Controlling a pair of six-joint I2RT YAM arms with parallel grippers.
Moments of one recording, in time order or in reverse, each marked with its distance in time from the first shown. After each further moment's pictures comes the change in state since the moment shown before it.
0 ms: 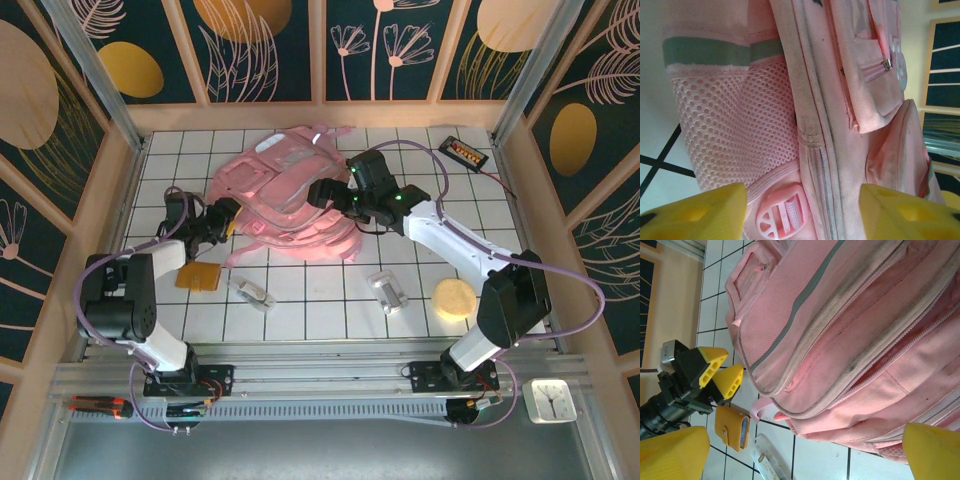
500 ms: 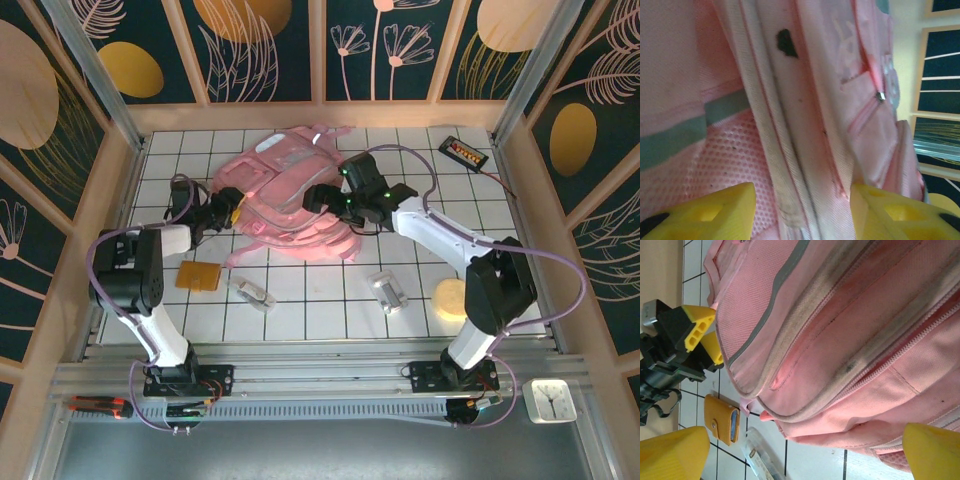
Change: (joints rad) left arm 0.000 0.191 0.146 0.068 0.033 -0.008; right arm 0.000 0.099 0.026 -0.001 -0.050 -0.004
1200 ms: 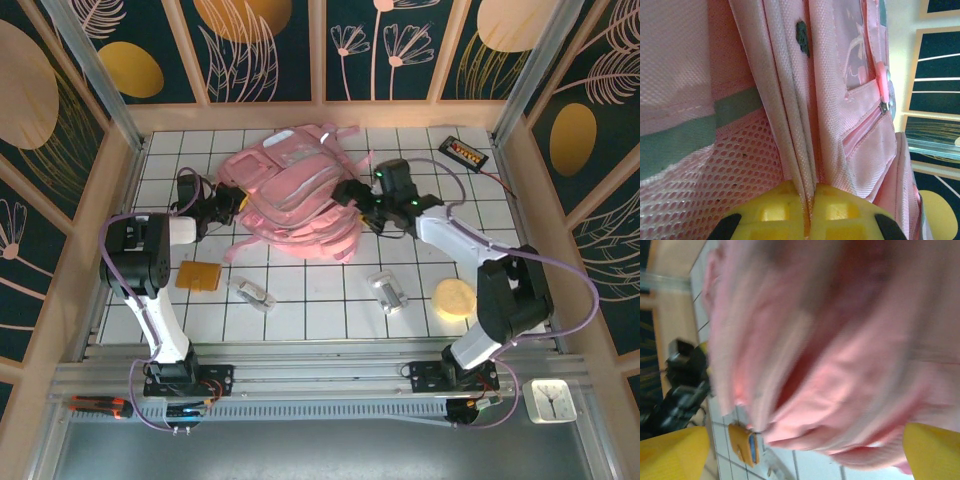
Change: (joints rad) left arm -0.013 0.135 0.096 0.090 0.048 -0.031; right arm -0.185 -0.099 -0.247 0.185 -0.119 0.198
